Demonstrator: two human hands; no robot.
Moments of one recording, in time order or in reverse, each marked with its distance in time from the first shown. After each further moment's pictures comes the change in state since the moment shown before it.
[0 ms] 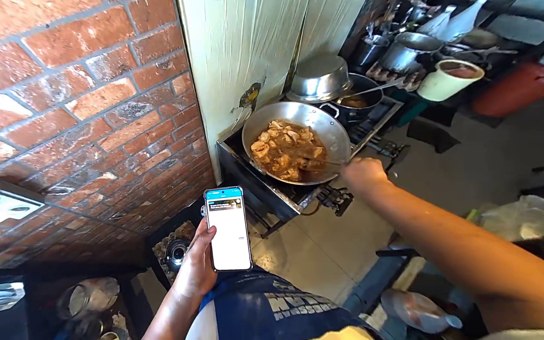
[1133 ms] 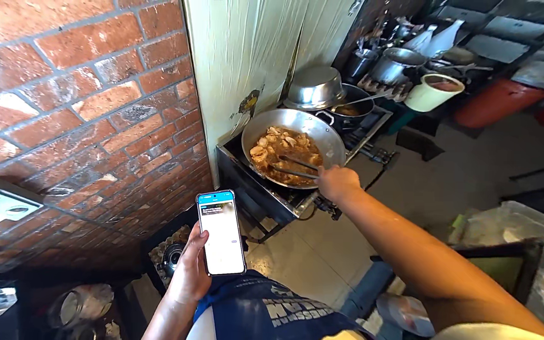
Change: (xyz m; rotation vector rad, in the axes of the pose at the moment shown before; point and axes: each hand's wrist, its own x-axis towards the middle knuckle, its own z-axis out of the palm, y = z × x) left_hand -0.011 0.009 -0.018 -0.060 -0.024 0.055; right_hand -0.011 -0.049 -0.025 0.256 0.038 0.048
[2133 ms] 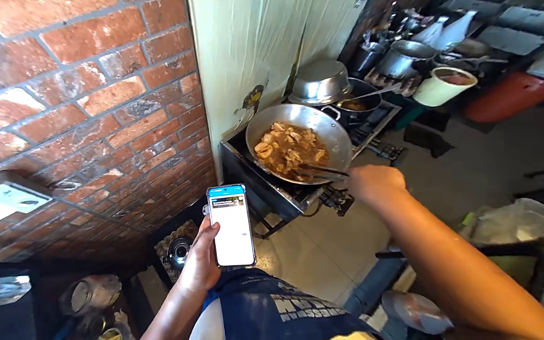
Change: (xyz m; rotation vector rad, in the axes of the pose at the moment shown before) left_hand 0.004 -0.001 0.008 0.057 0.006 -0.039; right_hand -0.045 0.026 -0.031 0.007 -0.065 0.141
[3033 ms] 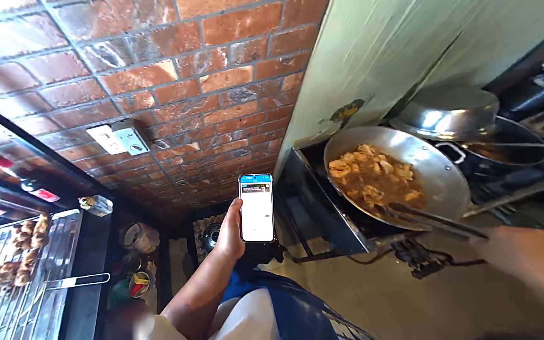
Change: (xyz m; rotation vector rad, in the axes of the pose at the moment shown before) left_hand -0.009 0.024 -0.052 0.064 0.437 0.166; right_hand 0.010 0.027 0.002 -0.110 0.042 -0.166
